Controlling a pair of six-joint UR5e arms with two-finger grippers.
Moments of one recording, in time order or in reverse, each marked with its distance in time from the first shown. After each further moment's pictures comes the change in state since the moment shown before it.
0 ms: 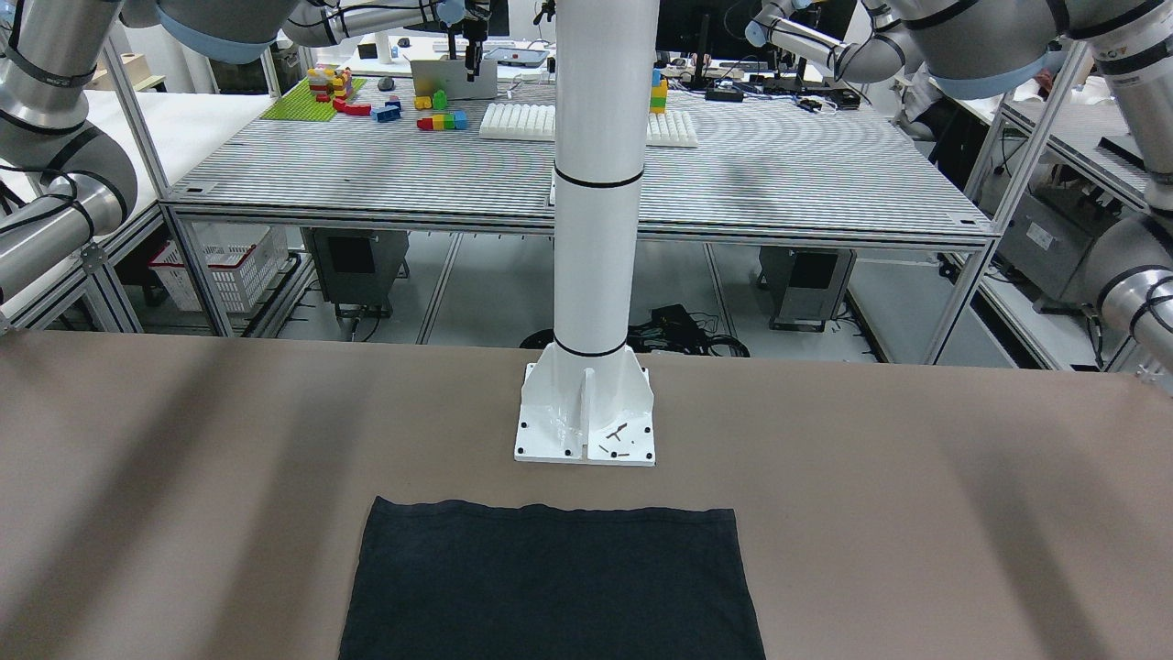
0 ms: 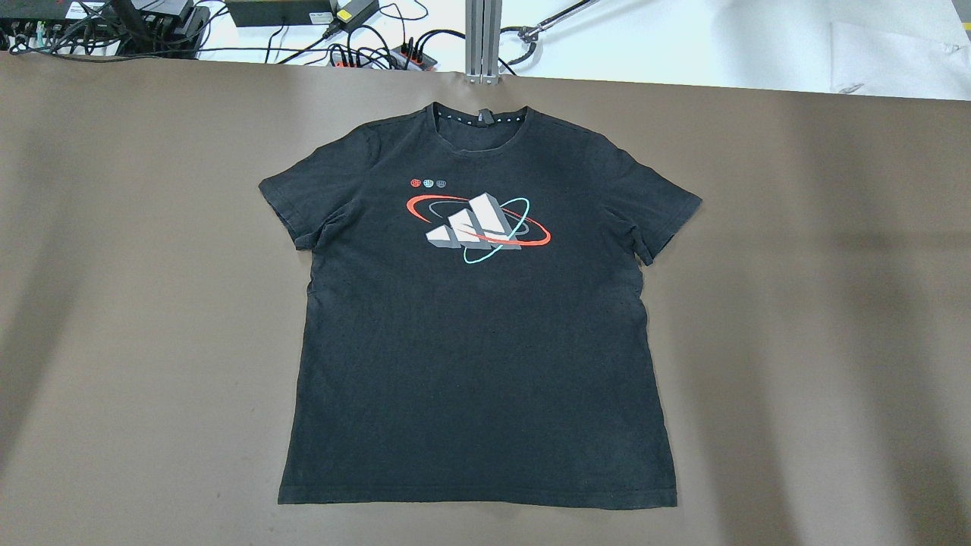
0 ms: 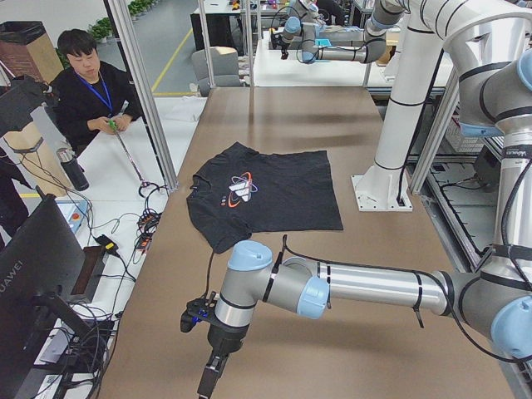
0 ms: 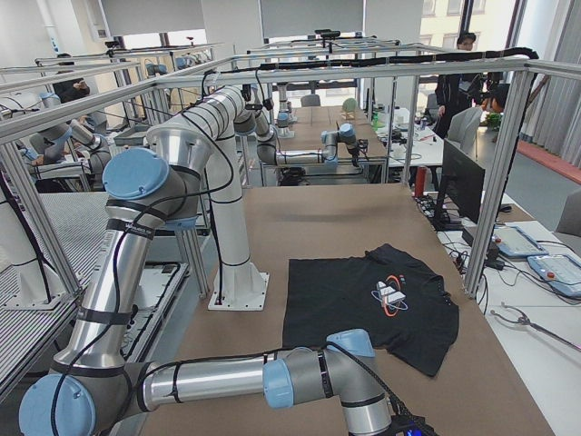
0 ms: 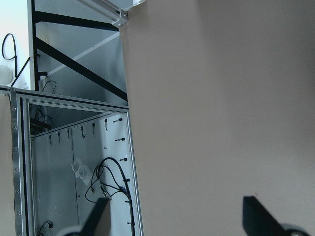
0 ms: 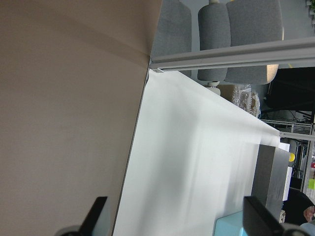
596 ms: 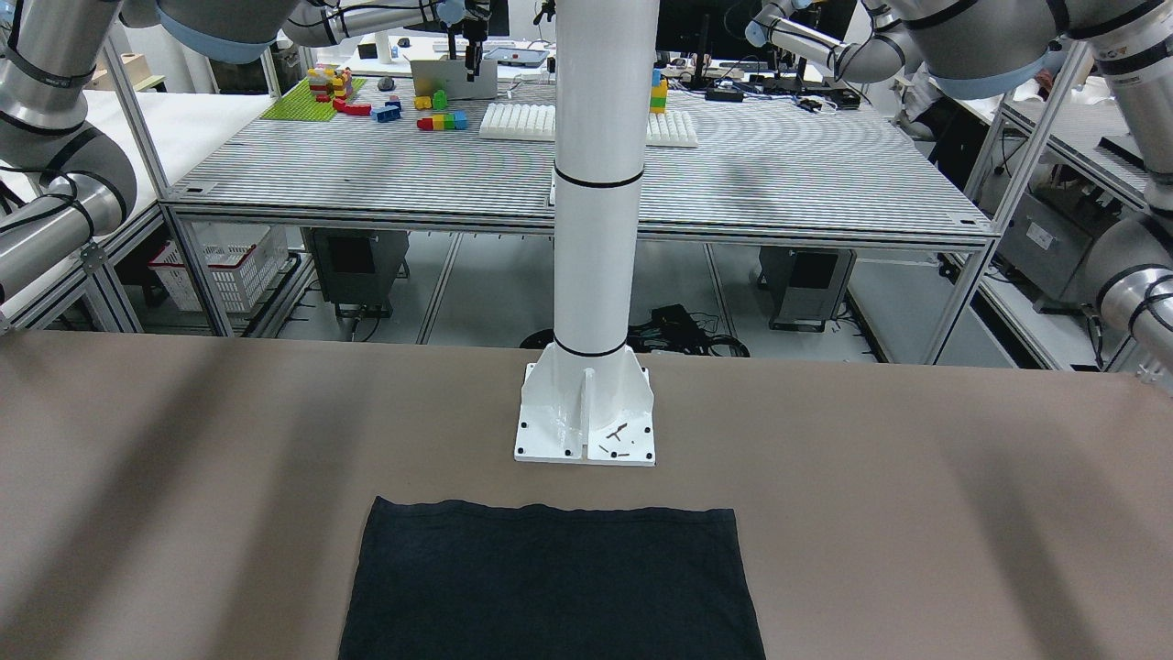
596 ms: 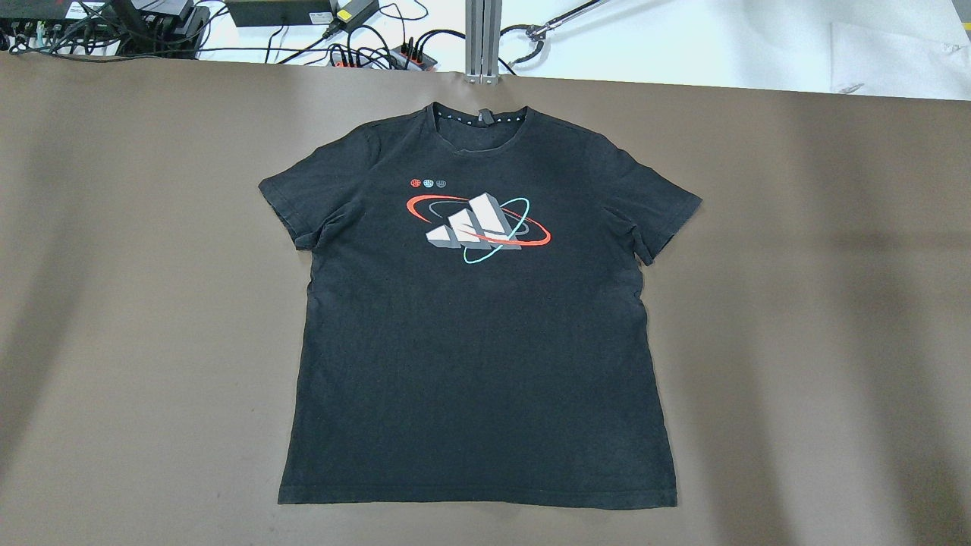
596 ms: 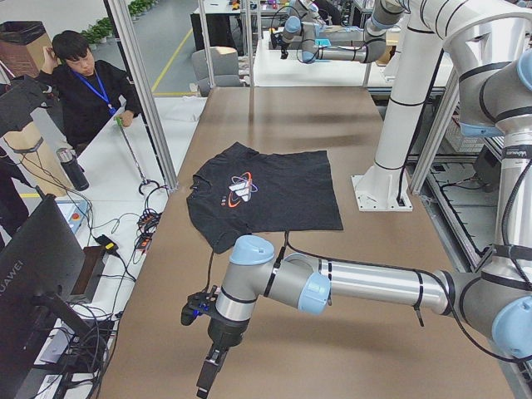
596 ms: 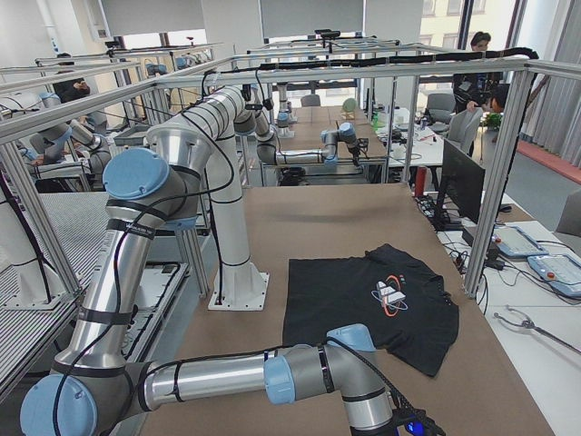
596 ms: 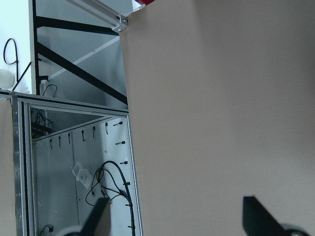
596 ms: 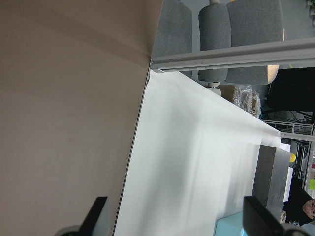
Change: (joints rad) left arm 0.002 -0.002 -0.026 0.000 -0.001 0.001; right arm -0.002 0.006 0.014 0.003 0.008 0.000
